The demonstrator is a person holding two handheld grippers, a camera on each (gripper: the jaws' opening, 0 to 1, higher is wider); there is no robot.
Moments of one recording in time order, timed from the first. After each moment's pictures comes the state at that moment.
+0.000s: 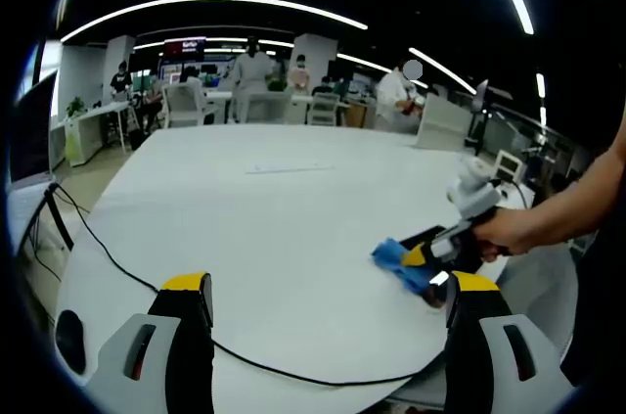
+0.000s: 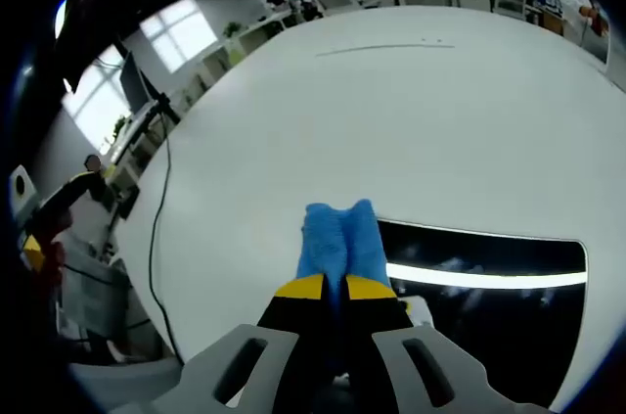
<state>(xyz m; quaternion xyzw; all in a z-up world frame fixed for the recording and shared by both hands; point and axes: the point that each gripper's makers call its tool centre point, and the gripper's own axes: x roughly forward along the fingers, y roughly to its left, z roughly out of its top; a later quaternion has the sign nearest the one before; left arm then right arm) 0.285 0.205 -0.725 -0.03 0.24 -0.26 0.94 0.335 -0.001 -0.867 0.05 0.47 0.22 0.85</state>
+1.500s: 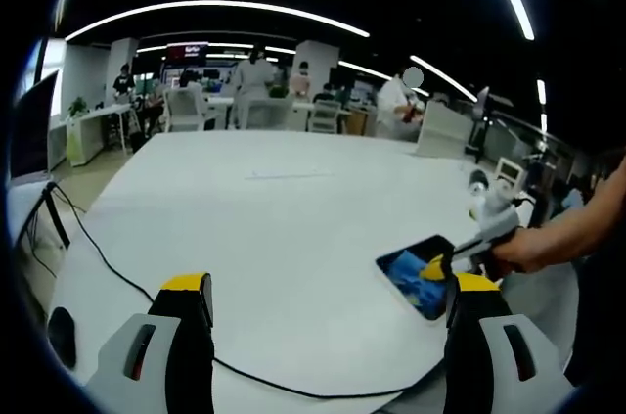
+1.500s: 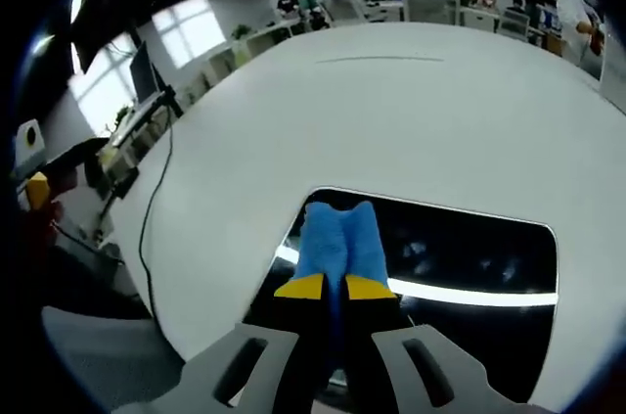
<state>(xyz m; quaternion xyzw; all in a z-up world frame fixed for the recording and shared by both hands) 0.288 0.189 -0.723 -0.04 0.22 -0.25 0.94 0.315 -0.045 -0.867 0.02 0.43 0.22 0.87</state>
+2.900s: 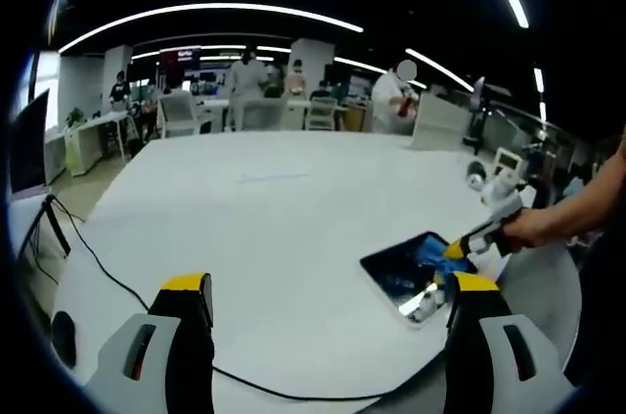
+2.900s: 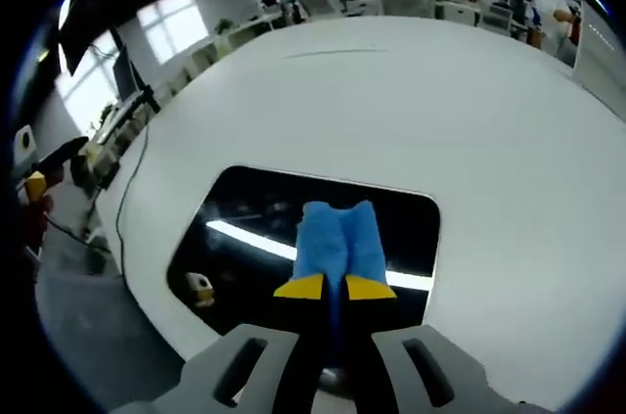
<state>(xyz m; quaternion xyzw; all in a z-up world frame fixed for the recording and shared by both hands) 0.275 0.158 -0.719 -0.02 0.23 -0.25 0.94 0.308 -0.159 -0.867 0.01 0.45 0.18 0.87</state>
